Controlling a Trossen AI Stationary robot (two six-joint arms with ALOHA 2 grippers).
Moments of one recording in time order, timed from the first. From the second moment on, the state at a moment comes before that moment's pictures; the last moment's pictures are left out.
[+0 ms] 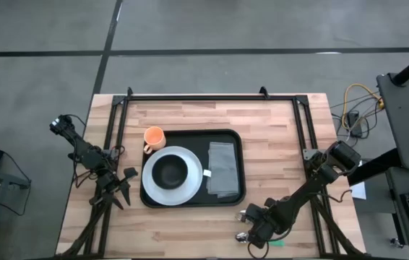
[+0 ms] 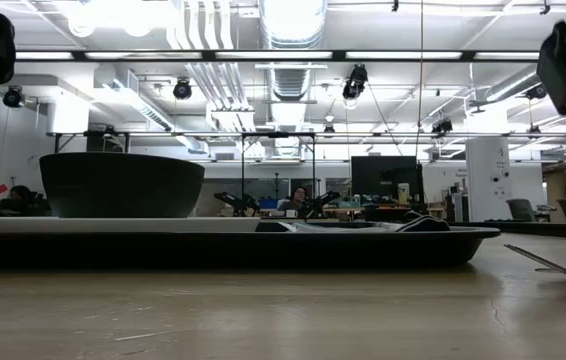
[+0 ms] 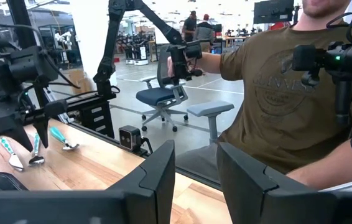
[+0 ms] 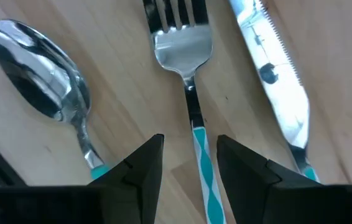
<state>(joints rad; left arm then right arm) -0.71 0.07 0.02 0.03 0.22 0.04 0.75 1.86 1.14 -0.65 0.00 1.36</state>
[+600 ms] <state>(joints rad) -0.71 0.07 0.02 0.03 0.22 0.04 0.75 1.86 1.07 -0.60 -0.02 1.36</state>
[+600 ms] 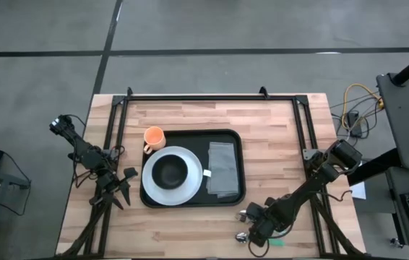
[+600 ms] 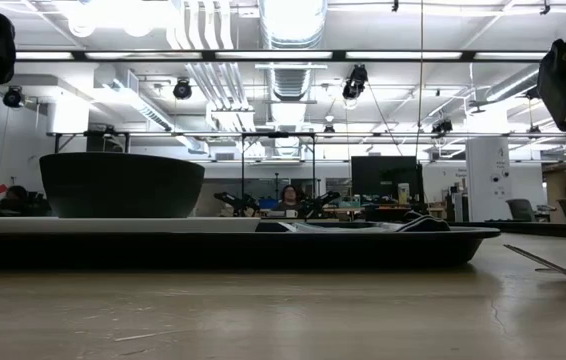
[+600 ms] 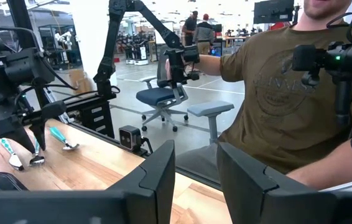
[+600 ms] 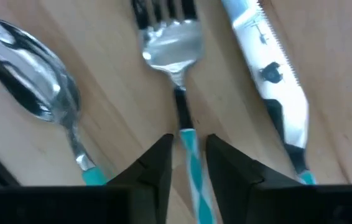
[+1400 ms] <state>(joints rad) -0.71 0.07 0.02 0.03 0.22 0.04 0.74 1.87 1.25 -0.85 -0.08 1.31</state>
